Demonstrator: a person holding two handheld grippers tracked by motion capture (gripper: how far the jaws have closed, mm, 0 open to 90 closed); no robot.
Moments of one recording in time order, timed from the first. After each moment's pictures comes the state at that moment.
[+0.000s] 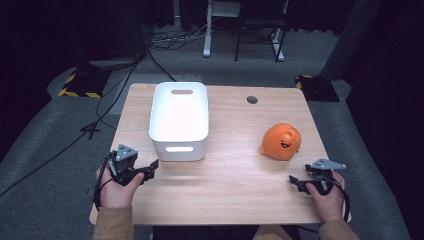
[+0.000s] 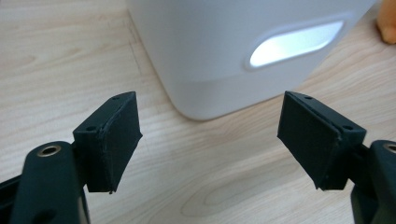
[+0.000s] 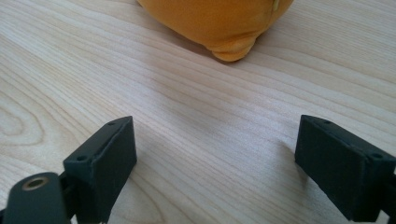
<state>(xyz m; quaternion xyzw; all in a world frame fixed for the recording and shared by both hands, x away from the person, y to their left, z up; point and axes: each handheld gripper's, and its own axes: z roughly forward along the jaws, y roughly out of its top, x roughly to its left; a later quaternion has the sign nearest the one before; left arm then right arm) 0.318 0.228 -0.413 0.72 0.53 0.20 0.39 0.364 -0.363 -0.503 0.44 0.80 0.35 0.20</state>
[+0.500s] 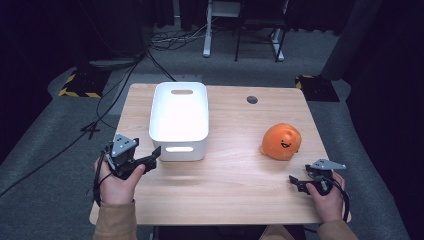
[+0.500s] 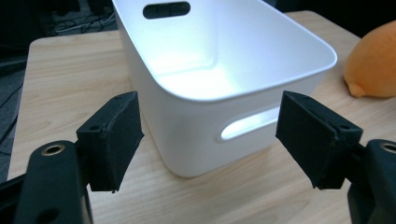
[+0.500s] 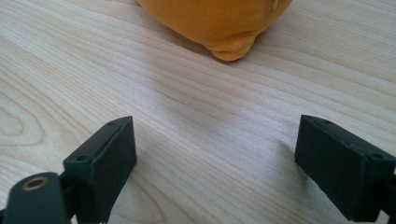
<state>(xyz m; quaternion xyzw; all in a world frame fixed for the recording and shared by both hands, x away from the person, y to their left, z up) 0.317 0.216 -0.374 0.69 0.51 0.25 0.45 0.363 -0.363 -0.504 0.44 0.80 0.35 0.20</state>
